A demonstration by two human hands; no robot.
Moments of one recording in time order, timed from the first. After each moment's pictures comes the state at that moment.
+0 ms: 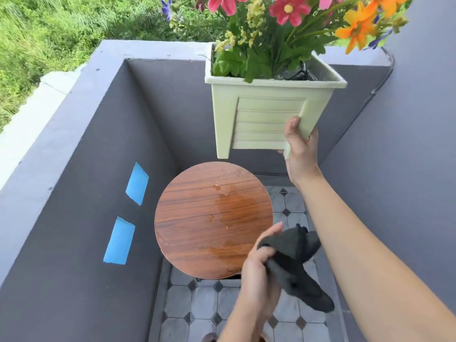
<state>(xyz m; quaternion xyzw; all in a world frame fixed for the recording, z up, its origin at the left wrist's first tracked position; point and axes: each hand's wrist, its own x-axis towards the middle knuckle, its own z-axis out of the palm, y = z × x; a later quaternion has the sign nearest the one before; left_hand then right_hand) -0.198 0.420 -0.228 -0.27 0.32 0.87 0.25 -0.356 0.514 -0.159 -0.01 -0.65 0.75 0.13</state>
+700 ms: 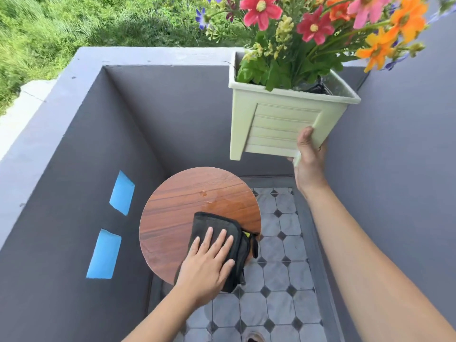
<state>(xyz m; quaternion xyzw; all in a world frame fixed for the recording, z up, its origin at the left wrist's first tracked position) -0.218 0.330 -0.309 0.24 0.96 0.10 0.07 -0.345 0.559 -0.177 -0.09 -0.61 0.76 0.20</state>
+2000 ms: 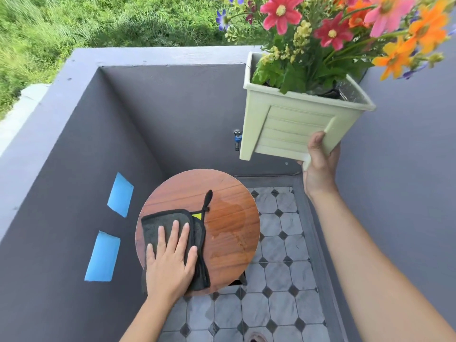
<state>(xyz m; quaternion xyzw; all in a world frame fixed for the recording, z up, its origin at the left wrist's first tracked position) -0.223 0.272 -0.311 -0.01 0.99 0.11 0.10 -0.338 0.568 -0.185 -0.08 -0.61 0.75 0.24</state>
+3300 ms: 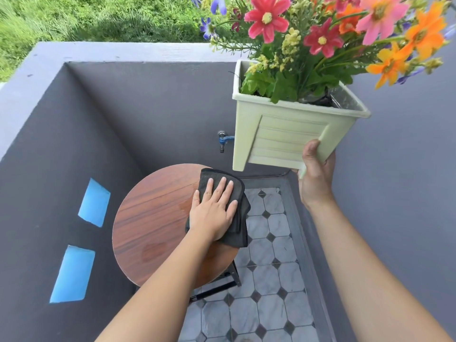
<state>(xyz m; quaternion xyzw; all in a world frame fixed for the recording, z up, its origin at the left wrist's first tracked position) -0.345 0.386 -0.299 0.15 0.97 0.11 0.15 -0.344 0.576 -0.200 -0.04 -0.61 0.75 0.26</state>
